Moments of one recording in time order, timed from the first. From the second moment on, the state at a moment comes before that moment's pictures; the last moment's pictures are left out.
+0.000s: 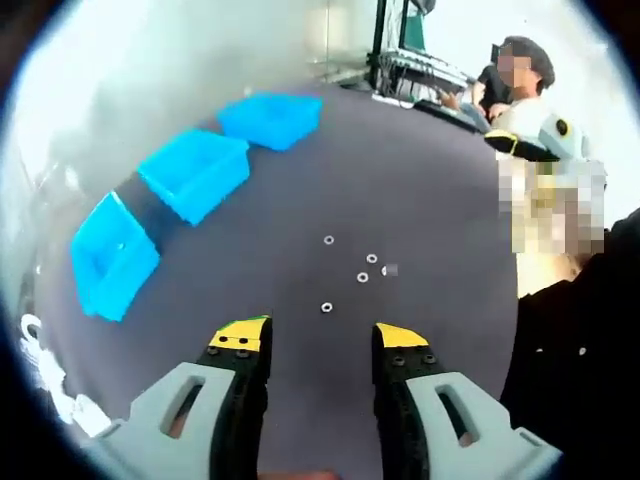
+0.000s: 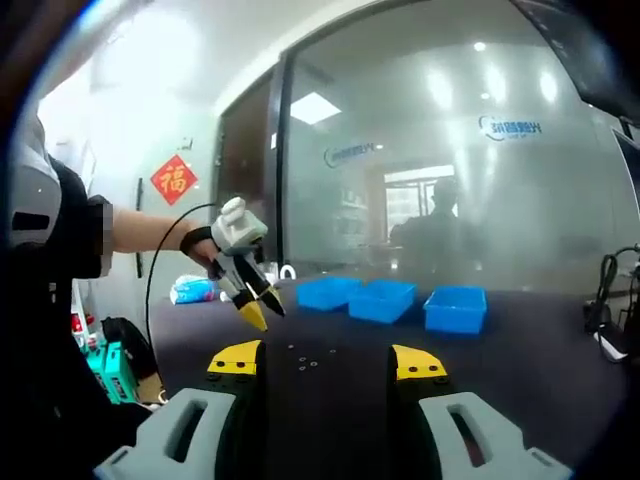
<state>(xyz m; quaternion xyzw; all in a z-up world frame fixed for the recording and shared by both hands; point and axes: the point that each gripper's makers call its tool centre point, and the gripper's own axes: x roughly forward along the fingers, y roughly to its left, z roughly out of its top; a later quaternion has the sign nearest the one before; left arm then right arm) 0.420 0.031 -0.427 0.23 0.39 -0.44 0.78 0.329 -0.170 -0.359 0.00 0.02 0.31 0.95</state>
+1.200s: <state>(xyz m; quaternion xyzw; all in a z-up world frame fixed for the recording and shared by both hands) 0.442 0.010 -0.463 0.26 0.44 -0.44 0.74 0.330 -0.172 -0.366 0.02 0.02 0.31 0.95</state>
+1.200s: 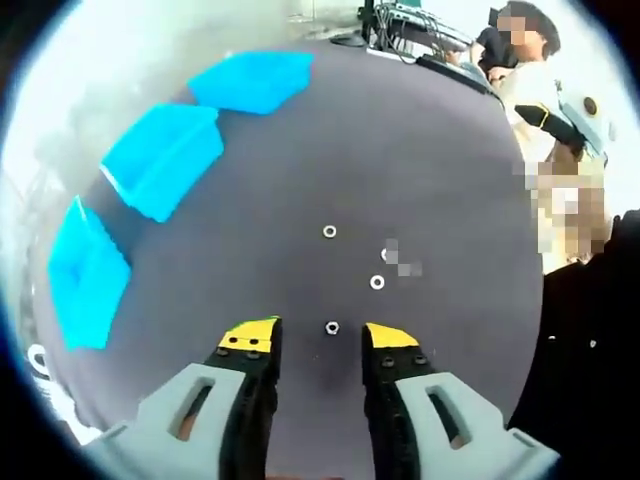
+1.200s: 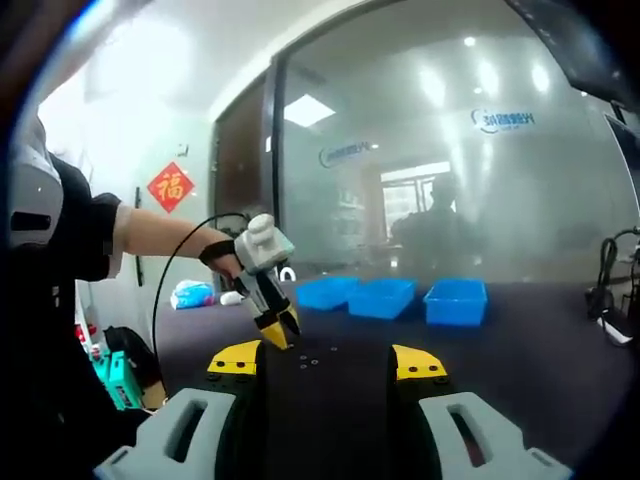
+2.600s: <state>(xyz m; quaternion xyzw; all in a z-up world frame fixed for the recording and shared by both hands) 0.415 0.005 -0.425 0.13 0.35 -0.46 0.81 0.327 -0.165 -0.361 0.02 0.02 0.31 0.95</state>
